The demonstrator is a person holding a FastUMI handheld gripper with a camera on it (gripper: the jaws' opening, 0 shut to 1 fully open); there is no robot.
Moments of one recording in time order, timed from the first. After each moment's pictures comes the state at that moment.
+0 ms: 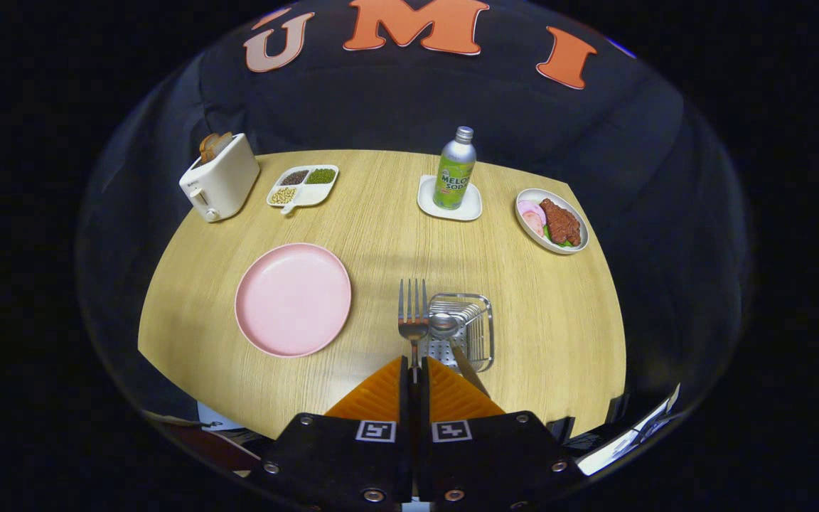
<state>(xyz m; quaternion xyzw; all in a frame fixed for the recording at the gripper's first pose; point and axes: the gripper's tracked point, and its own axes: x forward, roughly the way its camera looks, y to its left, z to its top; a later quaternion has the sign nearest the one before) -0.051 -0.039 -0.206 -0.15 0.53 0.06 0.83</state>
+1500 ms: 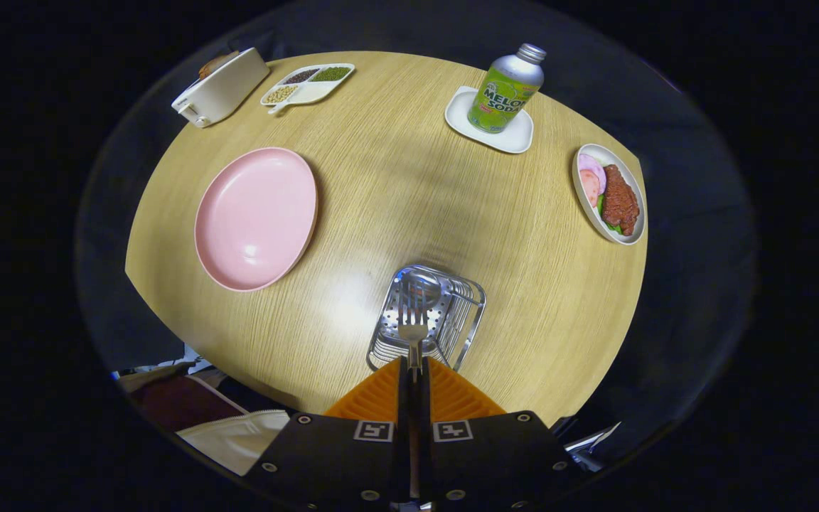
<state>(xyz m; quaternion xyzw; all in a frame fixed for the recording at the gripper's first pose) -0.022 -0.082 -0.264 -0.24 0.69 0.13 0.67</state>
